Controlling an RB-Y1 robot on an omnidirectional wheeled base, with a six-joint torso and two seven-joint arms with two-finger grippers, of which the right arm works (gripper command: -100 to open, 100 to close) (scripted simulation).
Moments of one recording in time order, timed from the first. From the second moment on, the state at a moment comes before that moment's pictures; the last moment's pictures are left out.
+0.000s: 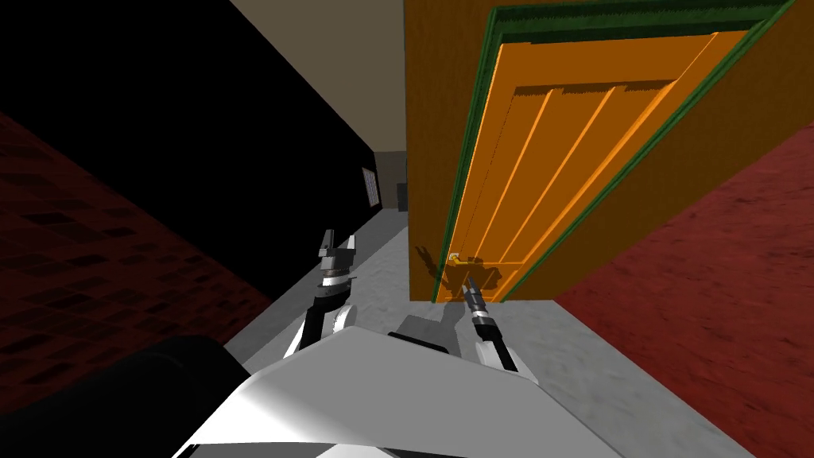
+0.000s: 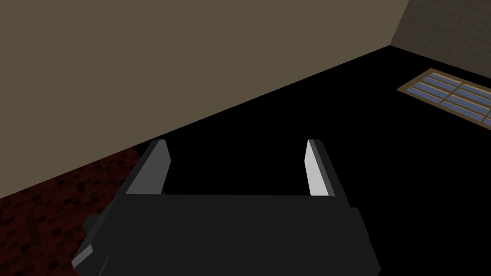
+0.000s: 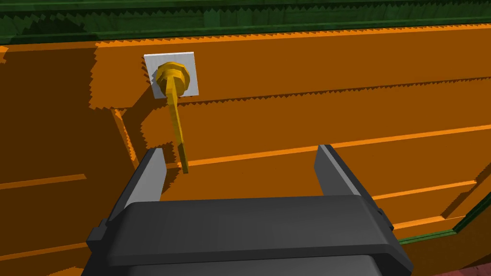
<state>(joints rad) 0.02 -0.24 0.12 -0.96 -0.12 -0.78 -0.17</state>
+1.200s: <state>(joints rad) -0.08 -0.29 0.14 -0.66 -0.13 -0.87 -0.21</state>
